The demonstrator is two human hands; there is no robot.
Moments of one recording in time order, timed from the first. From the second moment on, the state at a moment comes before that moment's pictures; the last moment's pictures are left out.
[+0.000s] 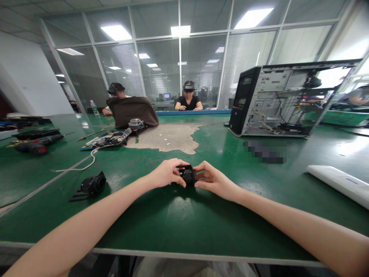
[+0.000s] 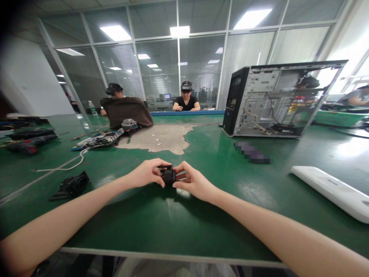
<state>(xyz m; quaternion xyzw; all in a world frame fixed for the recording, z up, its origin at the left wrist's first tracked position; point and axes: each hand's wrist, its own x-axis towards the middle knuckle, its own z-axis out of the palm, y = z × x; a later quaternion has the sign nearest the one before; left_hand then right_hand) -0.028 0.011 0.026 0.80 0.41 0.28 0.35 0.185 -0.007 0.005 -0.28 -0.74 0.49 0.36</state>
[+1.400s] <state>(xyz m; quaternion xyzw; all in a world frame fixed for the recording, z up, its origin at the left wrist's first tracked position) -0.027 0.012 0.027 0.80 0.42 0.27 0.35 0.182 -0.007 0.006 -0.28 -0.74 0.47 0.38</state>
